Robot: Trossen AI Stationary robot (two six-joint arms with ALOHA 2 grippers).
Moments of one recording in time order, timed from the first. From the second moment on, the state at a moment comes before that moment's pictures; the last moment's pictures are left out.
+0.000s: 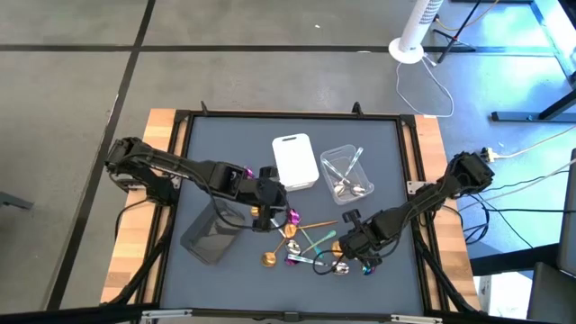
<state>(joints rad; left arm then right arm) -0.20 1.59 1.37 -0.67 -0.20 -0.05 0.56 1.61 0.97 -0.76 0.03 0.15</state>
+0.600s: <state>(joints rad) -0.20 1.58 0.97 -0.31 -0.19 -0.21 0.47 1.61 1.36 -1.07 0.19 0.07</state>
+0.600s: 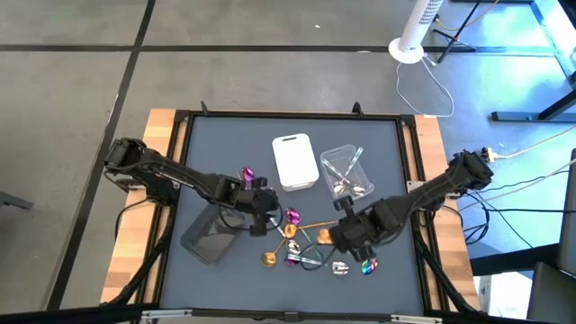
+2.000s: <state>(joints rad) -0.23 1.58 0.91 -0.04 -0.13 -0.20 -0.28 1.66 1.31 -0.57 -0.26 0.24</state>
